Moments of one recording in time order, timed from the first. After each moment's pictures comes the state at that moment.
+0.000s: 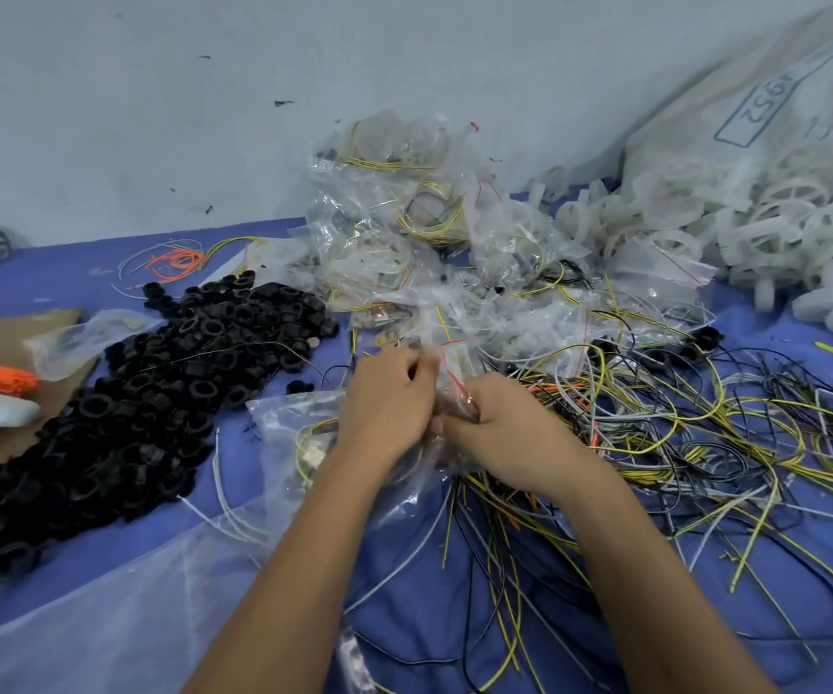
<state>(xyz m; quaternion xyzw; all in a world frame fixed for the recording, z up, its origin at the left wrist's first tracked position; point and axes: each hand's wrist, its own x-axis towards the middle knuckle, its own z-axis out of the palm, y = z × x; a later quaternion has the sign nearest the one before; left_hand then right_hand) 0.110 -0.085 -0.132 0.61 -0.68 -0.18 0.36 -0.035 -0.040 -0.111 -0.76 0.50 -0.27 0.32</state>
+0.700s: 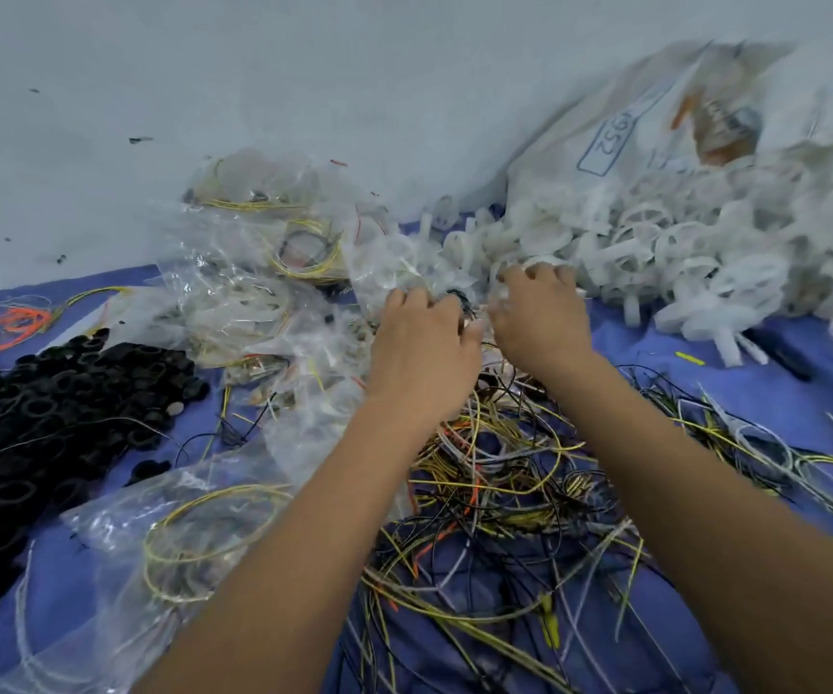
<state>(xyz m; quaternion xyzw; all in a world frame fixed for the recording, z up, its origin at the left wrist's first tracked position) -0.042 -0.141 -0.081 0.52 -0.81 -0.01 0.28 -0.194 -0.157 -0.078 -0.62 0.76 -0.16 -0.11</state>
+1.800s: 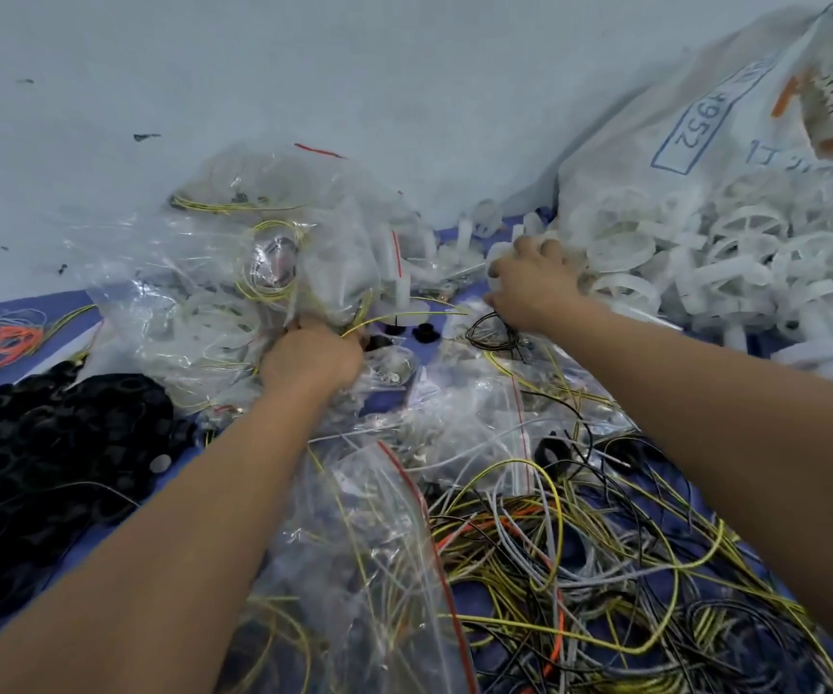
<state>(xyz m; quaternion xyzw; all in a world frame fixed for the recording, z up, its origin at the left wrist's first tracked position) 0.063 -0.323 -0.134 0.76 -0.63 -0.11 0.15 -0.205 -0.339 -0.099 -0.67 0.74 -0.05 -0.08</state>
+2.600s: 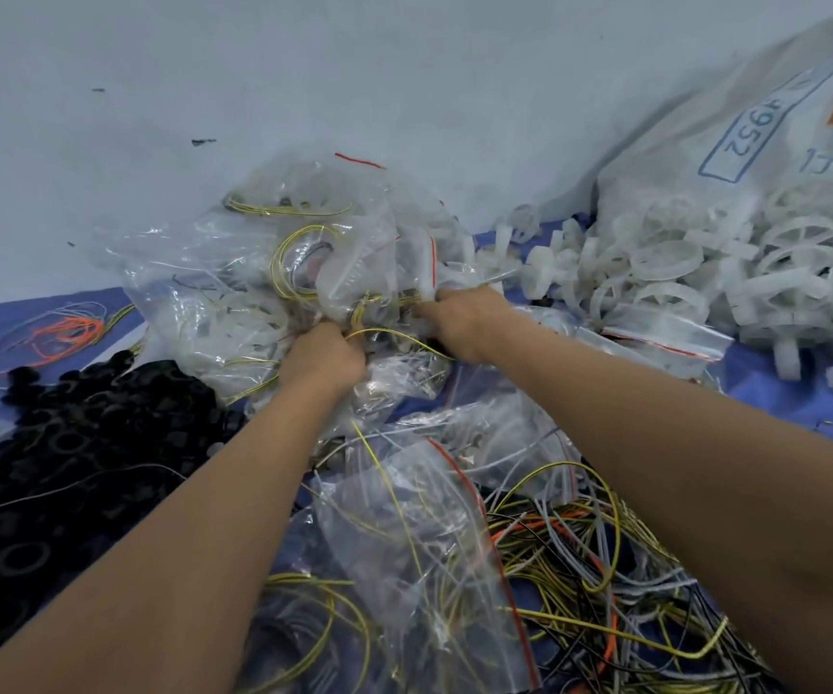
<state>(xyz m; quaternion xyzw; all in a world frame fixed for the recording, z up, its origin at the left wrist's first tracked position) 0.100 -0.305 -0.126 0.72 -0.63 -0.15 0.23 -0.098 -0.339 -0.109 -0.82 0.56 0.04 -0.13</state>
